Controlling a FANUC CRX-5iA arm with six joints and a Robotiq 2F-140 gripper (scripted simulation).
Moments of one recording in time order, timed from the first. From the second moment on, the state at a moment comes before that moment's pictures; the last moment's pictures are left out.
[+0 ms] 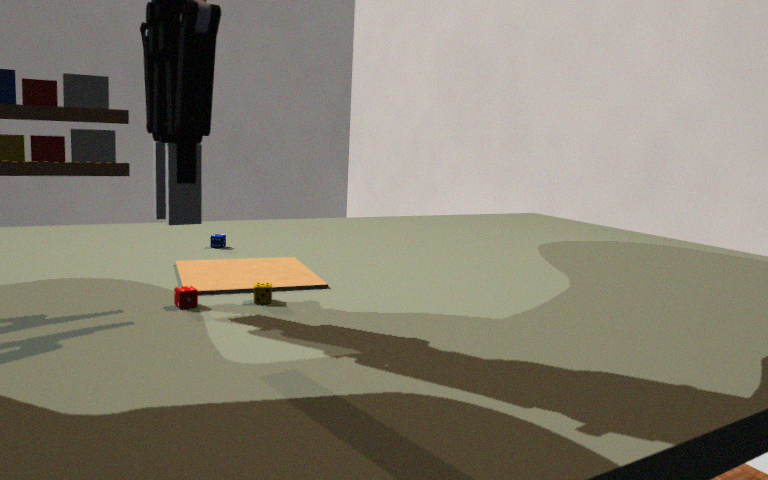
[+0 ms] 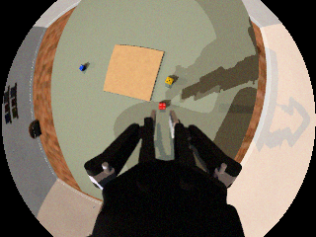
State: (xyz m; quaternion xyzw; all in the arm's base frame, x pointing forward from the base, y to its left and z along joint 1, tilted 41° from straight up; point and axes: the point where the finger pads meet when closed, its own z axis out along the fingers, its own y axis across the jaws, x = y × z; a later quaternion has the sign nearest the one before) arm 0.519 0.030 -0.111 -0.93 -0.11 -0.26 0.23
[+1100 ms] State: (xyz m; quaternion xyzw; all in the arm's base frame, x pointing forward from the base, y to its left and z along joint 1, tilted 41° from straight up) arm 0.522 0.034 -0.116 -0.93 -0.11 -0.26 0.23
